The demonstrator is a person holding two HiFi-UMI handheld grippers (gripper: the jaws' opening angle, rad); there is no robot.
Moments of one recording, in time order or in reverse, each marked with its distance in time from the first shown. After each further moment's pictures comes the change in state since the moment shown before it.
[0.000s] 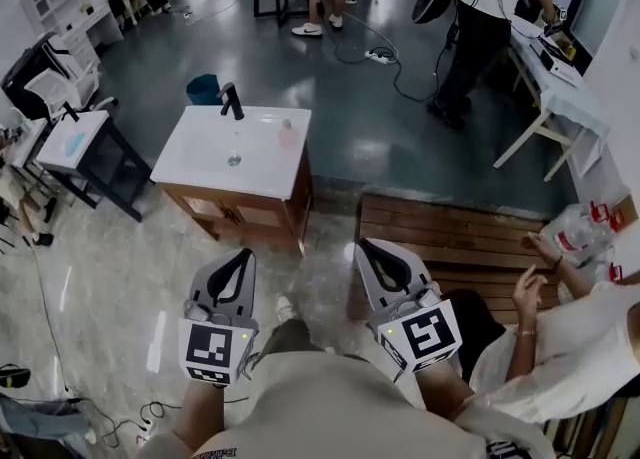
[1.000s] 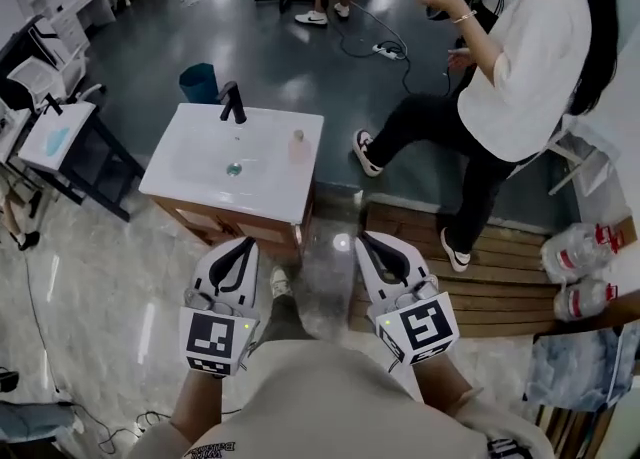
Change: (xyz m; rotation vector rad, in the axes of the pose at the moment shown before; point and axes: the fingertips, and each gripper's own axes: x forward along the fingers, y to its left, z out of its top) left arm 0.125 0.116 -0.036 -0.033 0.004 -0.031; right arm 0.171 -0.036 -0.033 -0.022 0.080 0.003
